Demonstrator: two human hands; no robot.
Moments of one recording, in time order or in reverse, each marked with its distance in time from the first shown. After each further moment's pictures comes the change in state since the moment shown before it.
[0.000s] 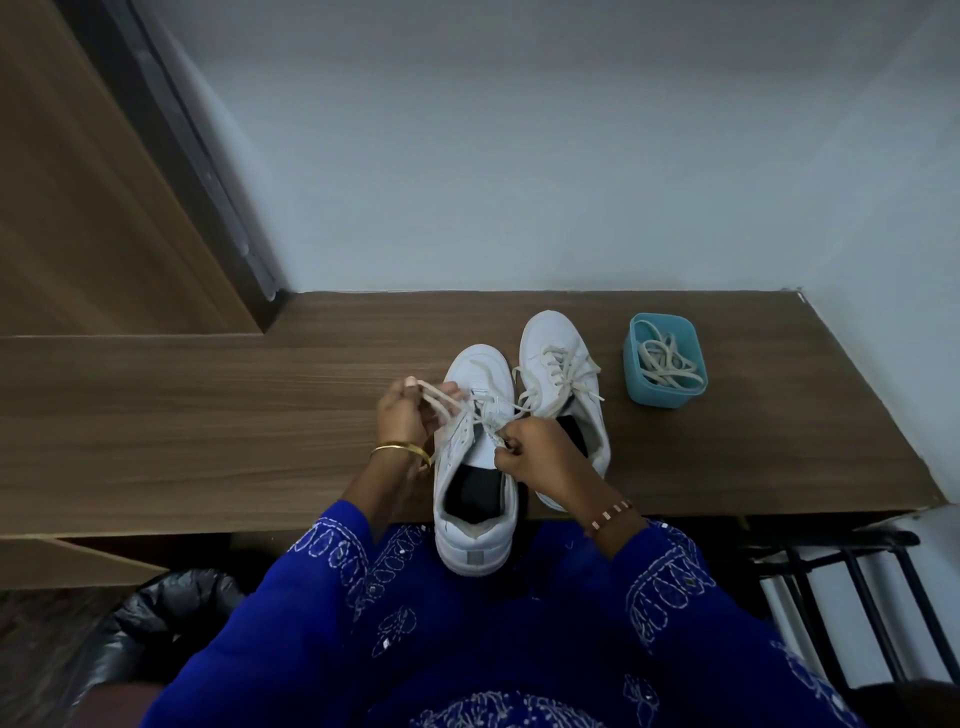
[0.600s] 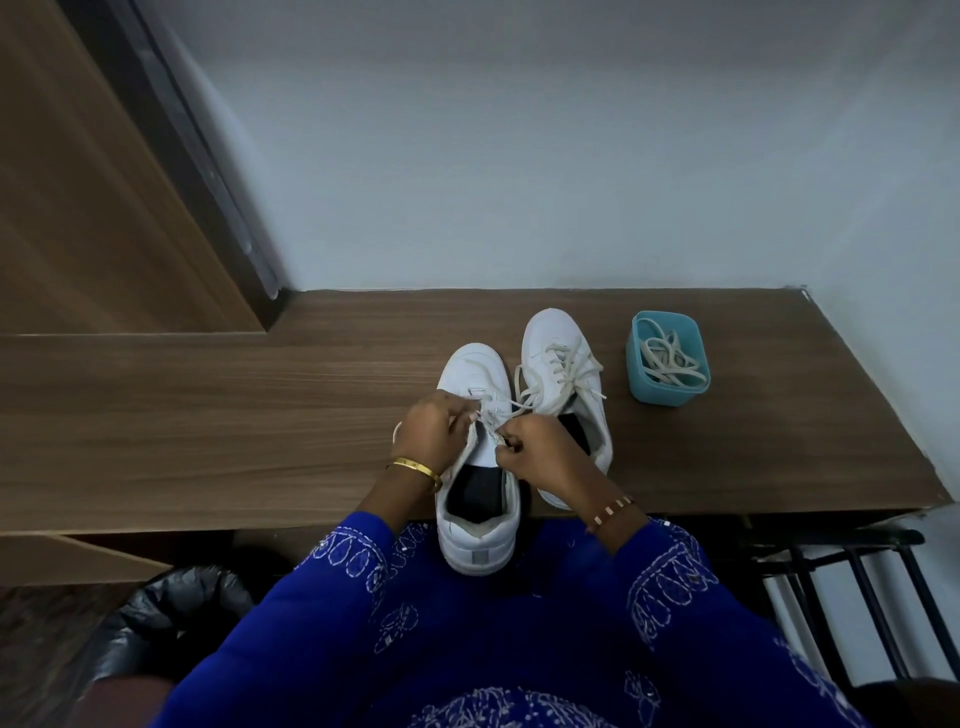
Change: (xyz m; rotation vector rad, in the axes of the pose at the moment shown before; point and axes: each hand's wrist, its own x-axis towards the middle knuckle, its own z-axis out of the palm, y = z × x) left_hand 0.006 -0.020 -0.012 1.251 -0.234 0.632; right_hand 0.003 -0.002 -0.001 -0.002 -0.056 0.035
